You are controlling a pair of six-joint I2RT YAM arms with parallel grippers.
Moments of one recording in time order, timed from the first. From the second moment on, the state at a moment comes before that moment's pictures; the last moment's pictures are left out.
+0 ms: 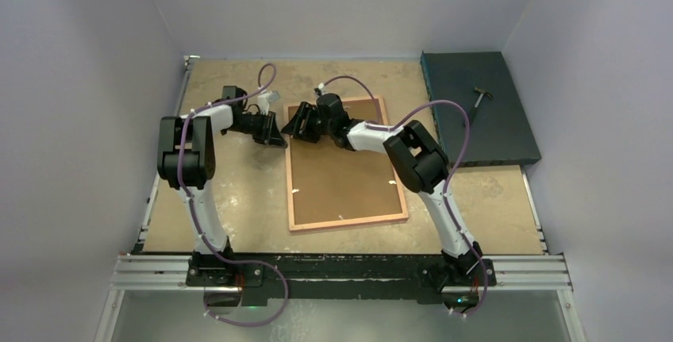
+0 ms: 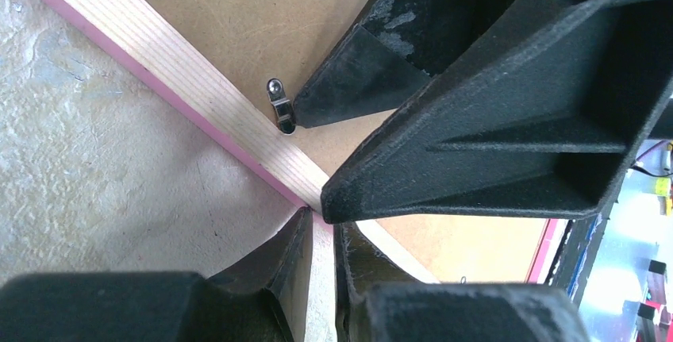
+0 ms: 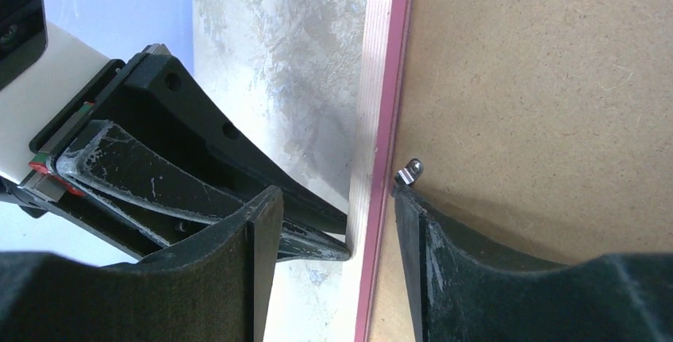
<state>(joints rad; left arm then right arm) 0.01 2.05 1.30 -0.49 0.92 0.31 0.71 2.34 1.61 0.24 -0.31 0.97</state>
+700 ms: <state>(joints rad) 0.01 2.04 1.30 -0.49 0.91 0.33 0.71 2.37 1.61 0.30 -0.31 1.01</state>
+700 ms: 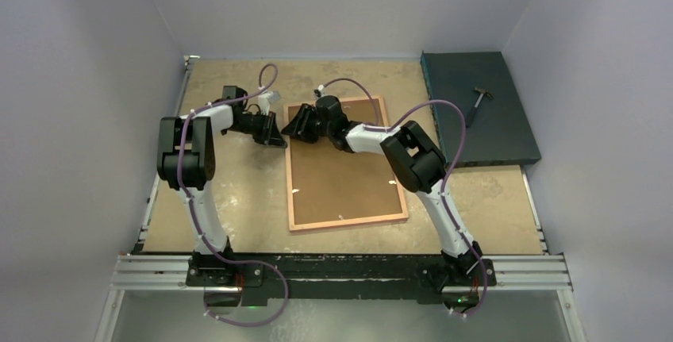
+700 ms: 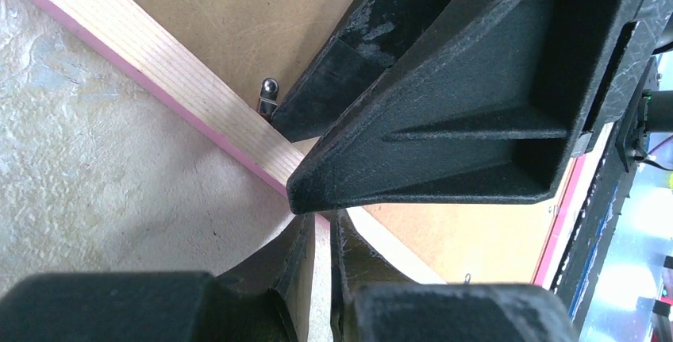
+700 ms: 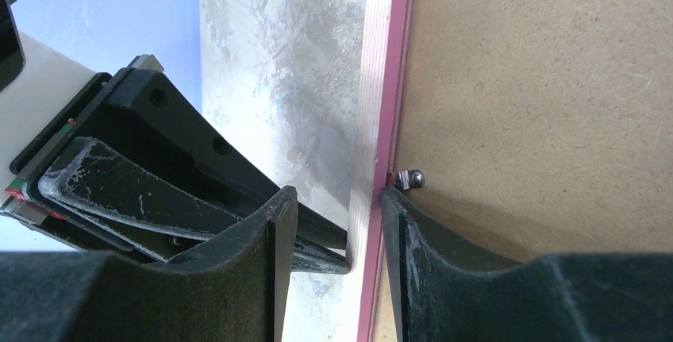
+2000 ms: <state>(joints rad) -0.15 1.79 1.08 -0.75 0.59 0.72 0.30 1.75 1.17 -0.01 -0.03 0.73</state>
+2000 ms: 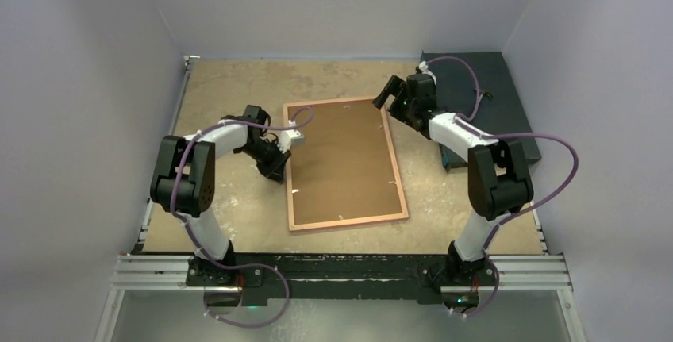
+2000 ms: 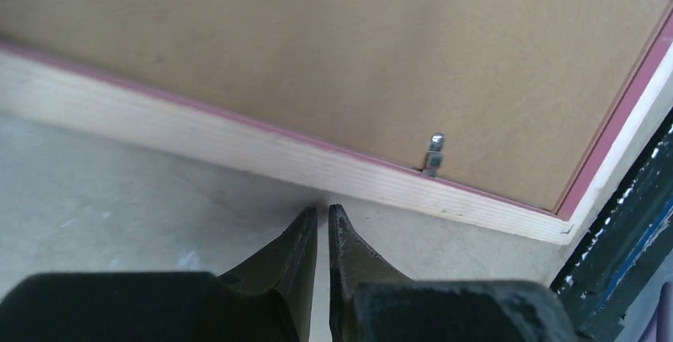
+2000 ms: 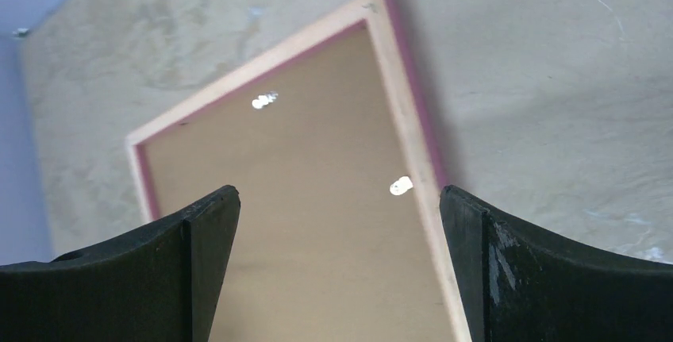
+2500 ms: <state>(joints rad) -0.22 1.74 1.02 -0.72 0.51 0.78 0.31 2.05 1.34 -0.02 -0.04 0.68</state>
